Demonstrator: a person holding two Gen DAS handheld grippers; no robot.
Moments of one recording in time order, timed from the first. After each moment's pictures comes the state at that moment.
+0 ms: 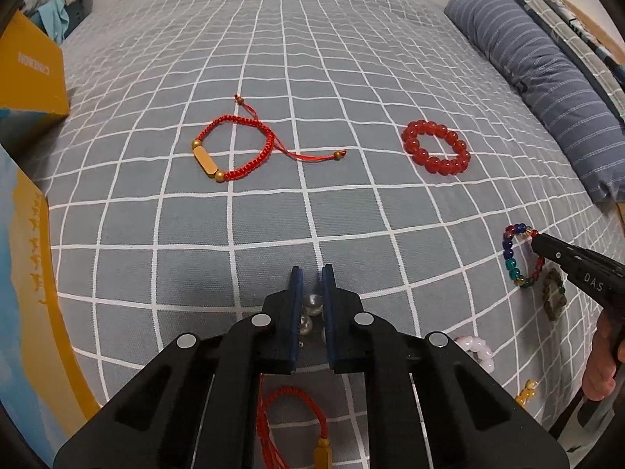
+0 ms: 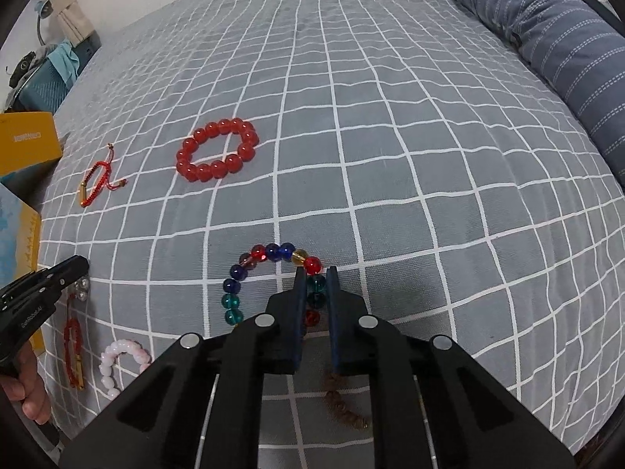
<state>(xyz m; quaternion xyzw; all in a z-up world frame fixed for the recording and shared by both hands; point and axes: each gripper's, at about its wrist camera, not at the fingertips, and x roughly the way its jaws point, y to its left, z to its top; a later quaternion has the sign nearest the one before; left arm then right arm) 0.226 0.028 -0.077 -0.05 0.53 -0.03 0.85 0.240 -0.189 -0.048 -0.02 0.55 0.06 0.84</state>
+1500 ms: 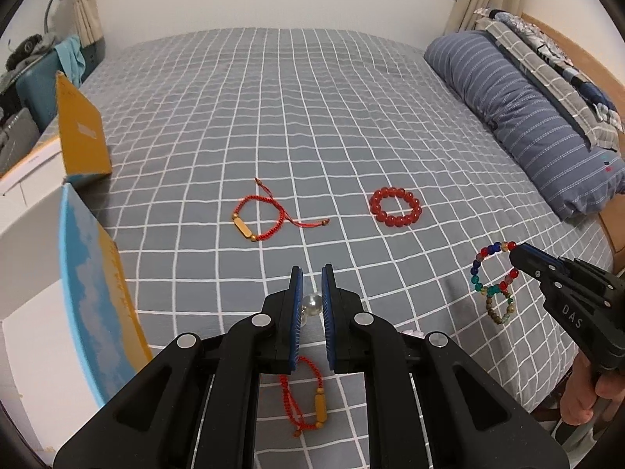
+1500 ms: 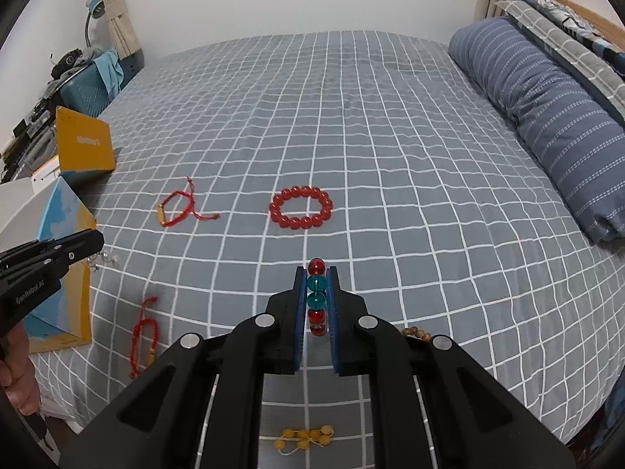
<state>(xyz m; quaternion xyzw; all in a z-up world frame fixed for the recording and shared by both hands) 0.181 0.038 0.029 -0.04 0.46 -0.04 0.89 0.183 -0.134 0.044 -0.05 0.45 0.09 0.89</state>
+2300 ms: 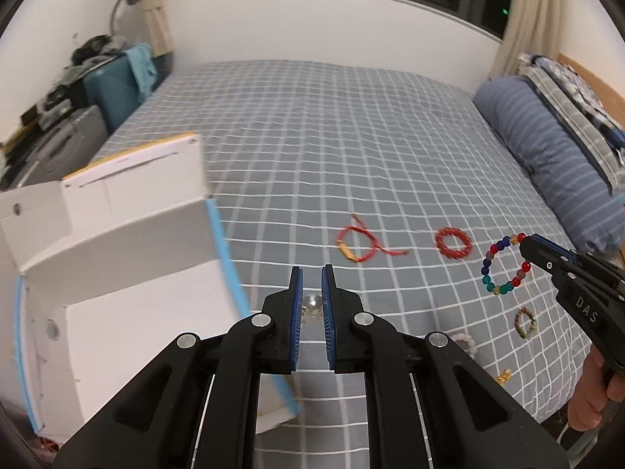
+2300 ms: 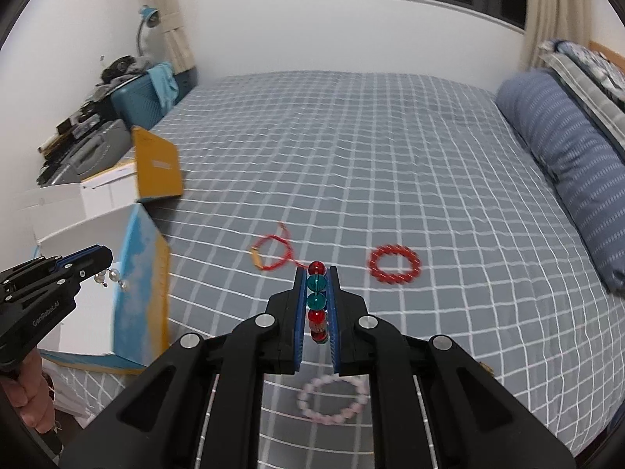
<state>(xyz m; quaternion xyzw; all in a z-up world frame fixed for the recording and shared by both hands) 0.126 0.131 0.097 -0.05 0.41 0.06 0.91 0.161 -0.021 0.106 -0.07 0.40 0.17 0.90</state>
